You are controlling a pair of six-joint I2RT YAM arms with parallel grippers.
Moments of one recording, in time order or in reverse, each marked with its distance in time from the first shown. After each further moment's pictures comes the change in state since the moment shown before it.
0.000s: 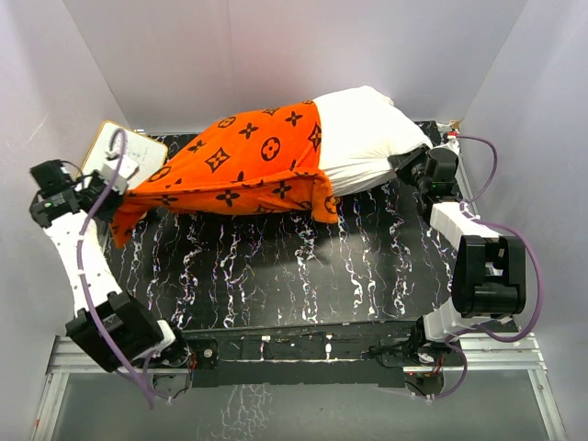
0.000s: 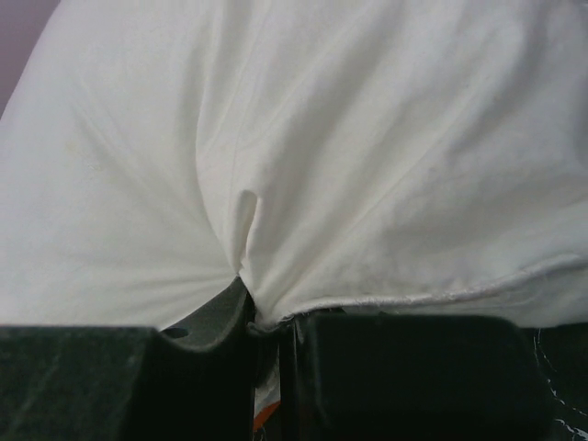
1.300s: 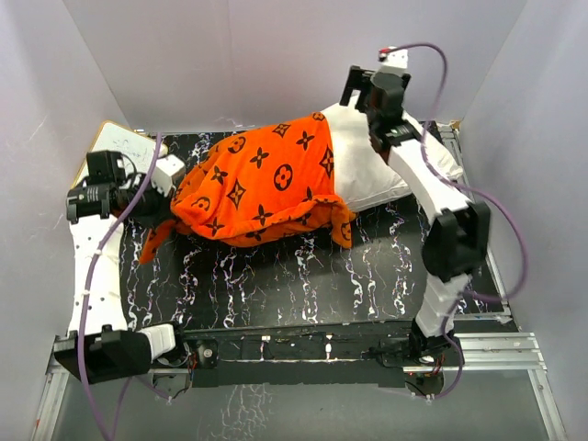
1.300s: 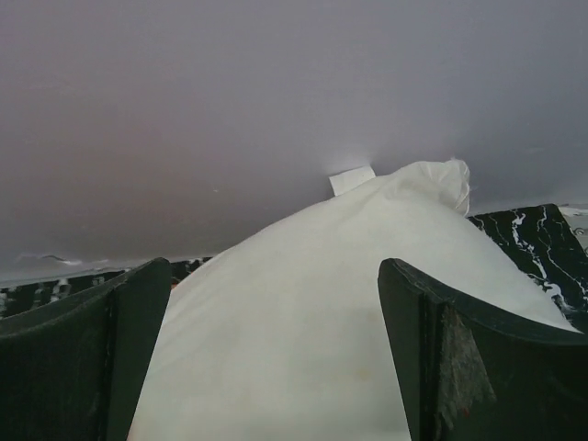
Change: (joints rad) left arm -0.364 -0.029 0.150 -0.288 -0.055 -0.366; right arm 0.332 0.247 0.793 -0.343 0.427 -0.527
